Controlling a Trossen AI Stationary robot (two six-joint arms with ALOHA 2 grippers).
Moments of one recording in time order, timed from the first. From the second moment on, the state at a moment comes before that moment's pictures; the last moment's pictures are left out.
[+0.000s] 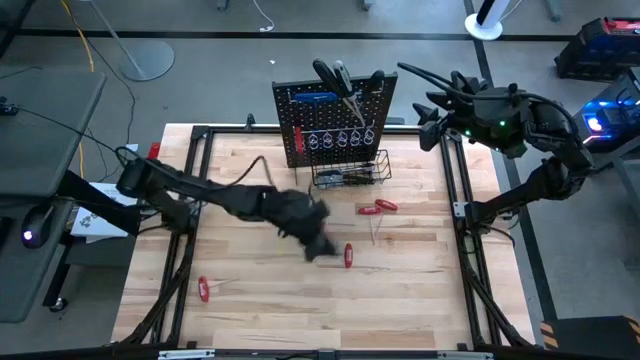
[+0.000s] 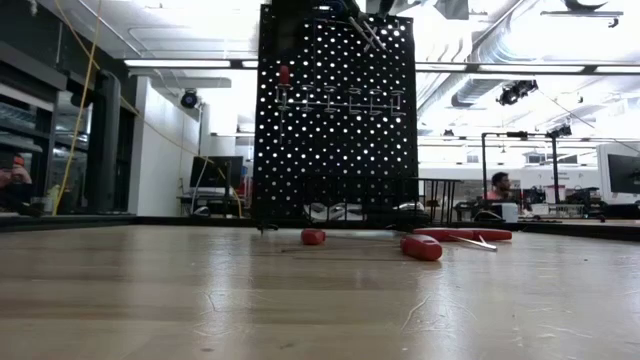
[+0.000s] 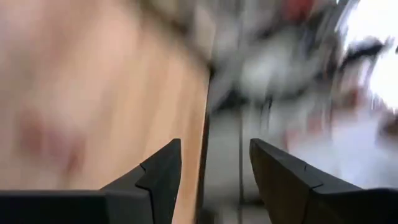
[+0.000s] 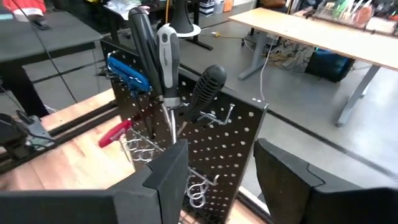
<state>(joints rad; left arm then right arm) -0.18 1.62 1.23 -0.10 0.27 -0.86 -0.02 1.30 2.01 -1.21 0.74 0.30</state>
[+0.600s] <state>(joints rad) -0.66 1.61 1.07 -1.05 0.19 -0.94 -0.02 1.30 2.01 -1.21 0.76 0.44</state>
